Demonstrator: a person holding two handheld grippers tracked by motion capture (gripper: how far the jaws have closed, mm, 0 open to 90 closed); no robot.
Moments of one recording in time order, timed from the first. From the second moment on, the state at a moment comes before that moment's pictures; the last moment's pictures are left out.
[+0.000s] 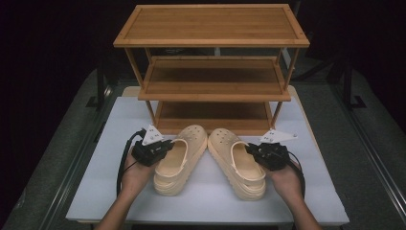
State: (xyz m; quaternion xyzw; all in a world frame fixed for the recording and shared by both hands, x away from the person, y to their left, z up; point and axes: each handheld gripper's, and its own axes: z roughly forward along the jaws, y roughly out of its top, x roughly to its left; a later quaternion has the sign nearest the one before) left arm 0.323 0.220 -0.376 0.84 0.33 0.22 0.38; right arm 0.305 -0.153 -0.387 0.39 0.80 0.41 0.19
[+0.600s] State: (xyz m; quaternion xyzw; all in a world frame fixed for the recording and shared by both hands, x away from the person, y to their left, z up) left arm 0.350 0.224 -0.355 0.82 0.33 0.24 0.40; right arm 0.330 -0.161 -0.374 0.40 0.79 0.41 0.22
